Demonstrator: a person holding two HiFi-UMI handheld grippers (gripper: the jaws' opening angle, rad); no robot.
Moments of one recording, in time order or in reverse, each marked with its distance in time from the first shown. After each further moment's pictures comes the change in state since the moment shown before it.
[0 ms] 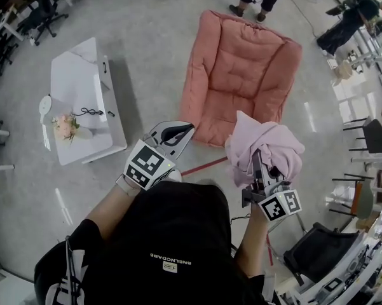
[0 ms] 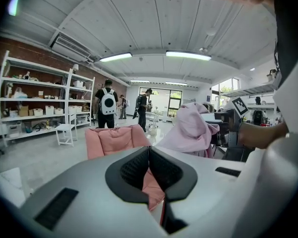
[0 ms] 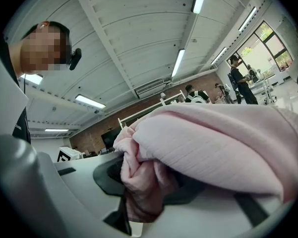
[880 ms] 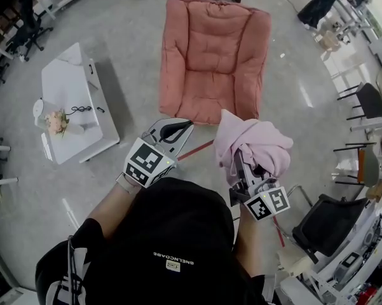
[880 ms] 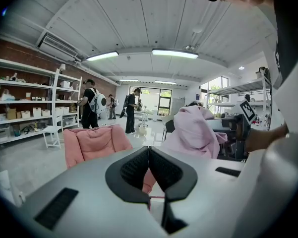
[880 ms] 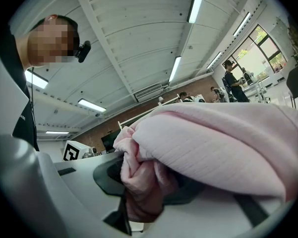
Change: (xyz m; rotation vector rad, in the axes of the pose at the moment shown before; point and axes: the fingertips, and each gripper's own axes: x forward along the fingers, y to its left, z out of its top) left arm 0.017 -0.182 -0.005 0.050 0.010 -0.096; right arm -0.174 0.000 -0.021 0.007 -0.037 -0.015
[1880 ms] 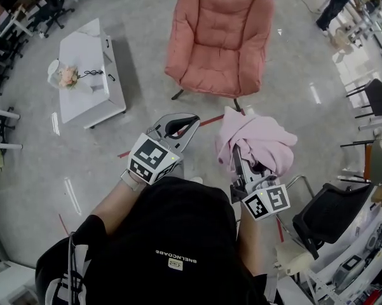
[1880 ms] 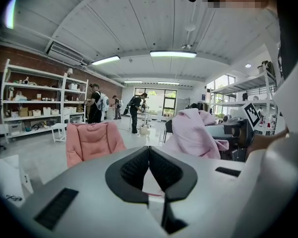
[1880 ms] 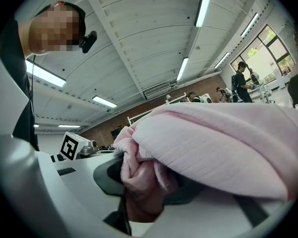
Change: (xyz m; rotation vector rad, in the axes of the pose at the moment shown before) left arm -0.064 -0.243 -0.061 -0.031 -0.019 0.102; right arm -0.234 0.035 -0.059 -0.070 0.054 0.086
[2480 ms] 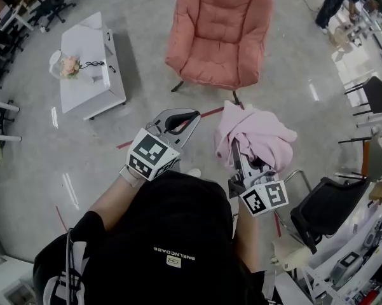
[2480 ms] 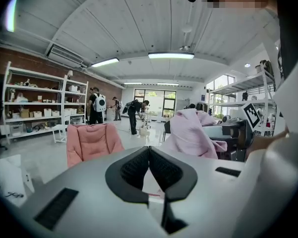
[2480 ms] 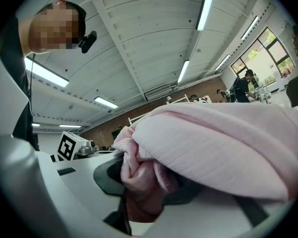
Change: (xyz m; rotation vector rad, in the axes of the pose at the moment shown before) left arm -0.029 -0.047 0.001 0.010 -0.014 0.006; right arm -0.043 0.024 0.000 -0.012 -0.021 0.001
